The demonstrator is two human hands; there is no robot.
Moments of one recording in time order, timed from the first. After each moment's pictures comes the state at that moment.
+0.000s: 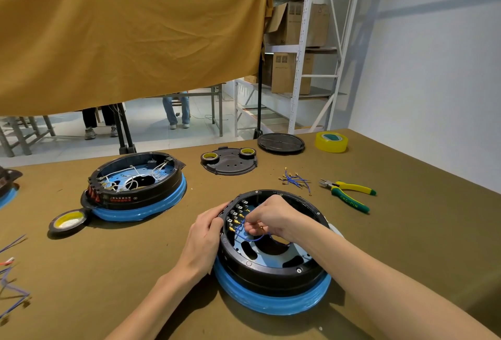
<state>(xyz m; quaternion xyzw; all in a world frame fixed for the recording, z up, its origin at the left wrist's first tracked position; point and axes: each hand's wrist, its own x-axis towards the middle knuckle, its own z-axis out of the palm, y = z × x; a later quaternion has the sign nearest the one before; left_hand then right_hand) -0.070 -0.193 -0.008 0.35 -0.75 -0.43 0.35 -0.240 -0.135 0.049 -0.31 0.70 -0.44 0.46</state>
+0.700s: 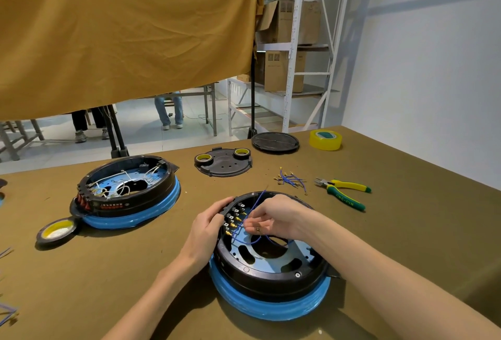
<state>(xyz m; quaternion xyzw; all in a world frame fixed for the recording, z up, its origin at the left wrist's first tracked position) -0.087 -0.208 0.002 0.29 -0.75 -0.50 0.33 -0.248 -0.124 0.066 -0.23 0.65 -0.49 0.54</state>
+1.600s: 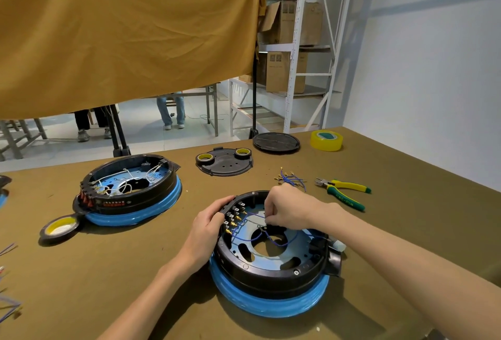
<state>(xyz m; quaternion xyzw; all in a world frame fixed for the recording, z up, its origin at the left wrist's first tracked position) -0.090 -0.212 -0.005 0.27 -0.74 -0.52 0.34 -0.289 -0.119 0.073 -0.67 0.73 -0.07 0.09</state>
